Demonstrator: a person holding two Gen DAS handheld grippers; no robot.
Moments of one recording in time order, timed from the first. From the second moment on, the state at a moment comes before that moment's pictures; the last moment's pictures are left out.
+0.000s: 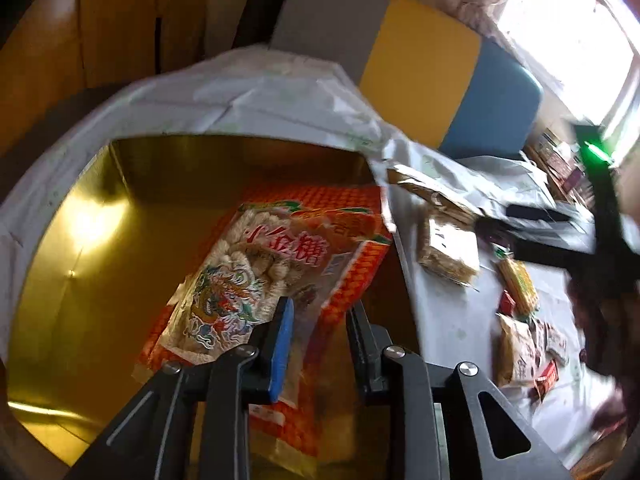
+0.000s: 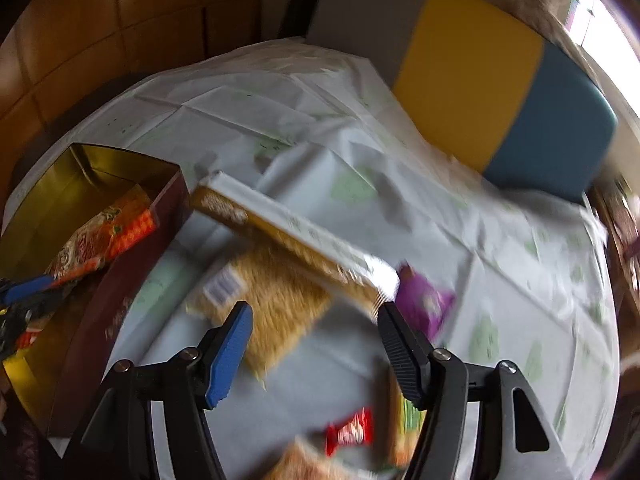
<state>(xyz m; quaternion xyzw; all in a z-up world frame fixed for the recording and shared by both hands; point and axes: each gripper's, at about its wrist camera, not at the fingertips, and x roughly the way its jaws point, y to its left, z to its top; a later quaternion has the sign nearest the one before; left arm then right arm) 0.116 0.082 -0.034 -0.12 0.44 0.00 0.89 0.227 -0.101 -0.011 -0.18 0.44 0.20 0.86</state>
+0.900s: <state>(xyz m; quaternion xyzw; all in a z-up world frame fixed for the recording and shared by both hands) 0.080 0.031 -0.021 -0.08 0.42 -0.10 0.90 0.269 -0.074 -0.040 -0.19 0.51 0.28 0.79</state>
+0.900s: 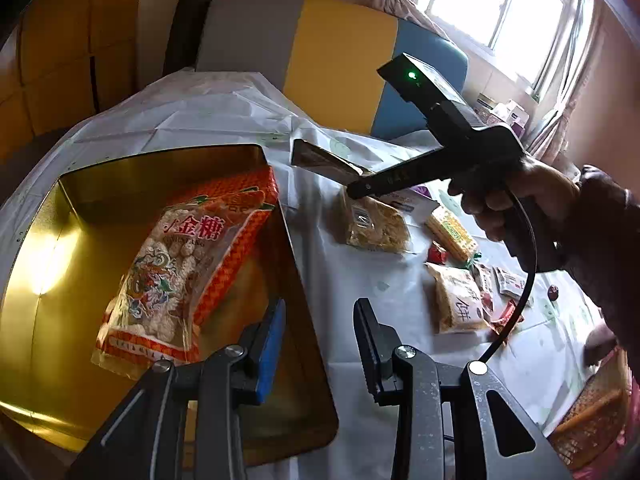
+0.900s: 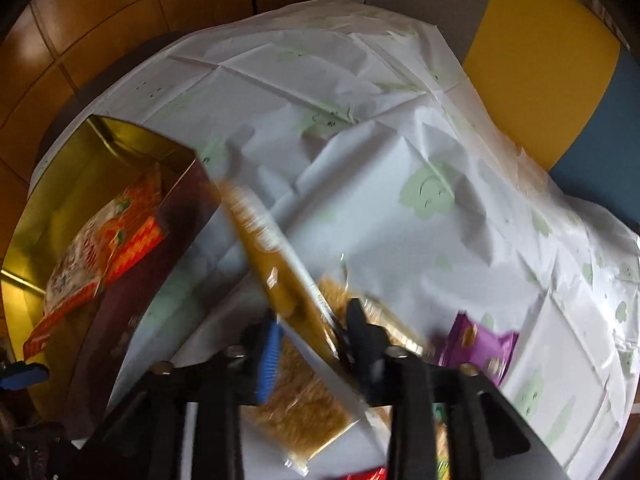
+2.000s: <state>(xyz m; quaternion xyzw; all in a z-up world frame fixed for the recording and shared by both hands) 0.015 0.015 -0.029 -0.02 0.41 -0.11 0.90 0.165 -0.127 -0.018 0.04 0.53 0.25 0.81</state>
